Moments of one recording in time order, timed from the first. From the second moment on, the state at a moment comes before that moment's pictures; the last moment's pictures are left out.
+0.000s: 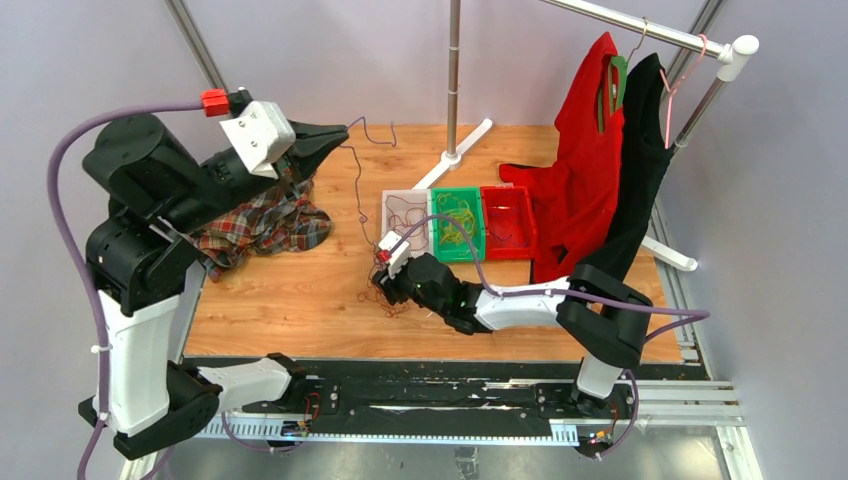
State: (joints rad) left arm -0.55 1.16 2.07 -0.81 0.43 0.38; right arm 1.14 1.71 0.89 0.54 0.19 -0.01
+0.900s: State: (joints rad) left arm -0.55 1.27 2.26 -0.23 0.10 0.54; right arm 1.13 1.56 0.43 0.73 0.28 0.15
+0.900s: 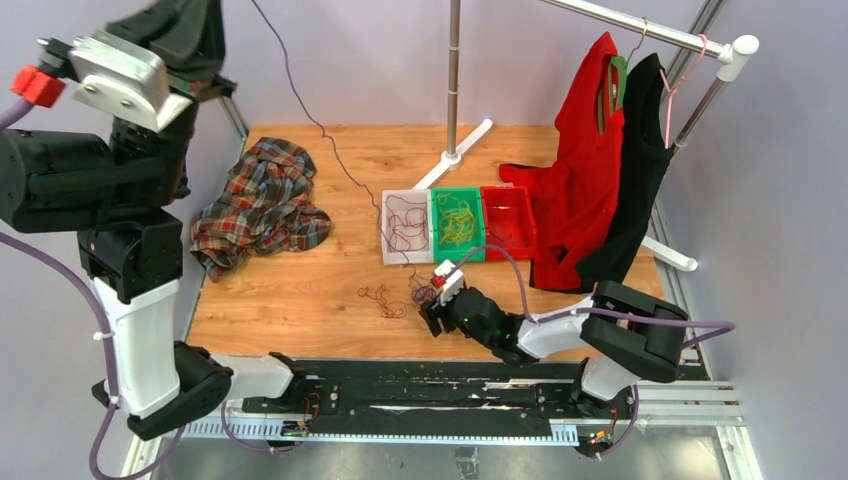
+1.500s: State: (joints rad) left arm -0.55 1.35 2.26 0.04 0.06 0.60; right arm 1.13 1.18 0.32 0.65 0.32 0.16
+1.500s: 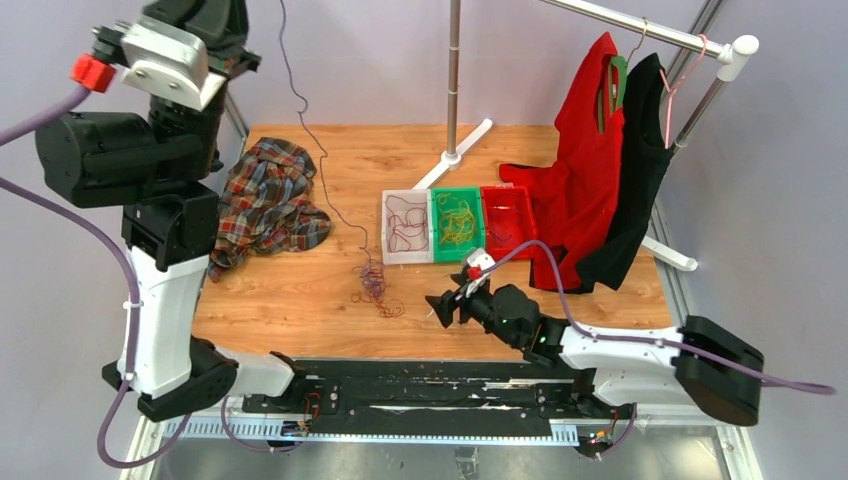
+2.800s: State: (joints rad) left arm -0.55 1.10 1.94 -0.12 0.15 0.63; right arm 1.05 1.84 1.25 0.46 0.07 -0.02
